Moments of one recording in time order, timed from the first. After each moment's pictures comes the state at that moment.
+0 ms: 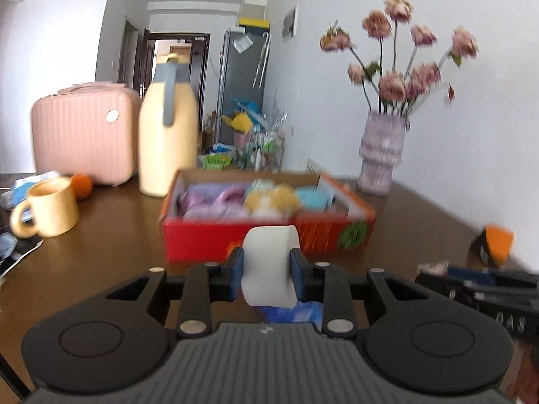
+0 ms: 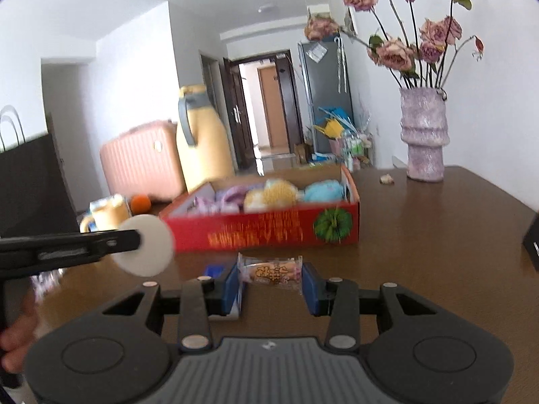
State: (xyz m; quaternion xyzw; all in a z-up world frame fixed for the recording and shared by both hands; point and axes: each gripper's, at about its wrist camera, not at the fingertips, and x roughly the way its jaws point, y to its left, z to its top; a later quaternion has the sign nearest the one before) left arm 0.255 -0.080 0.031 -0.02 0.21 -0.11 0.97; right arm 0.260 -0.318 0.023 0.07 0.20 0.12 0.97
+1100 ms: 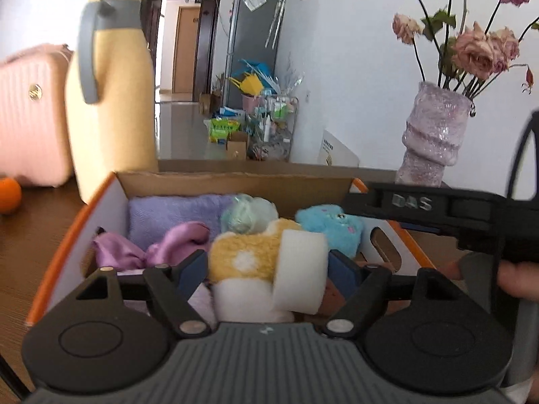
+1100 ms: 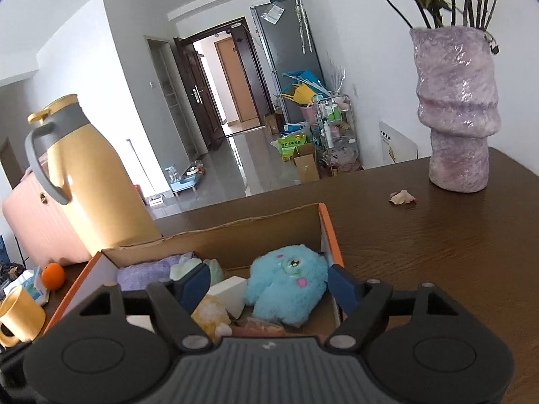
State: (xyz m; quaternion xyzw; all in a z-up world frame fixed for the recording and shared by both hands) left arm 0.506 -0.165 0.012 -0.03 0.28 -0.09 0.96; right arm 0.583 -0.344 0.017 0.13 0.27 0.07 0.95
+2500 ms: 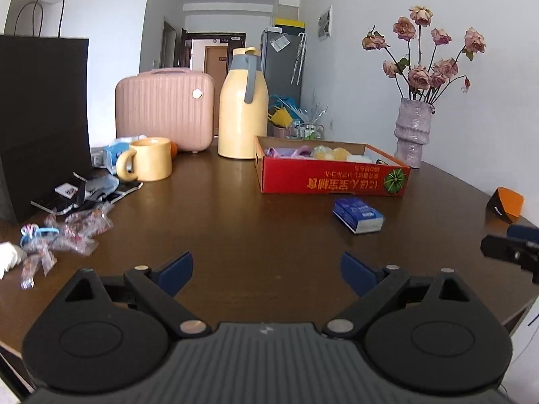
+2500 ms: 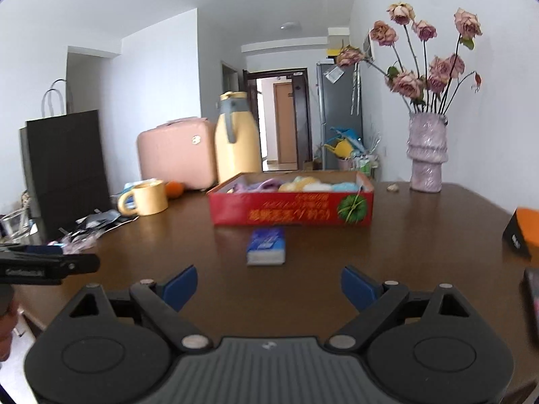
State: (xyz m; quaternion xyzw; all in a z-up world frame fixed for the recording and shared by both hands) left arm 0.122 0.012 0.002 -0.02 0.21 -0.04 0.98; right arm 0.124 -0.266 -0.003 0.02 0.17 0.13 0.98
